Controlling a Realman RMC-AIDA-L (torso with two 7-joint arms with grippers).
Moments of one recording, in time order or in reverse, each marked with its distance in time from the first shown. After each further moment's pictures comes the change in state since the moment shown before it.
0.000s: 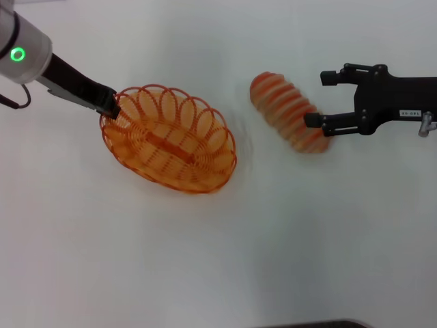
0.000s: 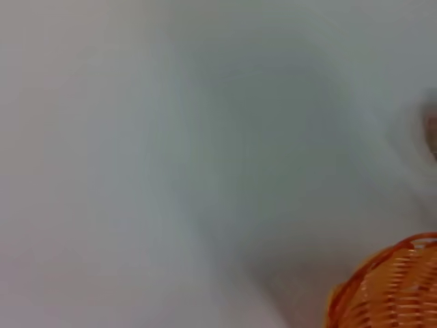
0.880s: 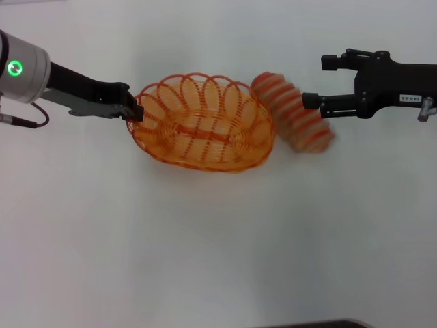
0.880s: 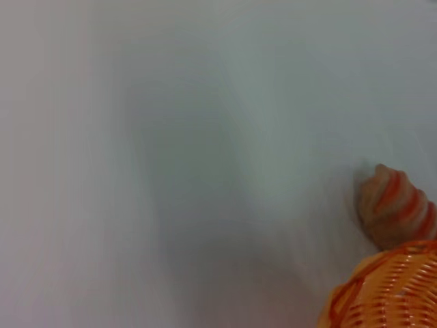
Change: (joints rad) left arm 0.089 -0.024 -0.126 0.004 -0.182 0.019 -0.099; right arm 0.001 0.000 -0.004 -0.003 0.061 0.008 0.069
